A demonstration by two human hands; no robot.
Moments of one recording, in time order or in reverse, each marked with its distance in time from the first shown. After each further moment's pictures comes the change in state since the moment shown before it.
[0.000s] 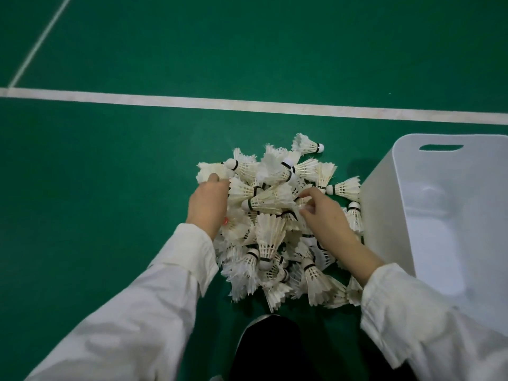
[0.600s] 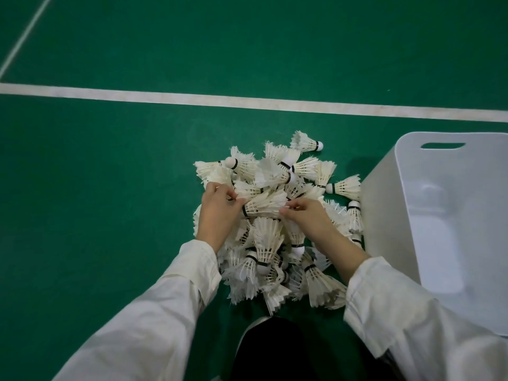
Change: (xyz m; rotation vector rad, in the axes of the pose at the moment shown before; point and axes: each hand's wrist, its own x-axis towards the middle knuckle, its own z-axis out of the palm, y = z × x) left_hand -0.003 0.002 0.041 -0.644 0.015 -0.189; right_hand 0.019 0.001 0.031 0.475 -0.135 0.282
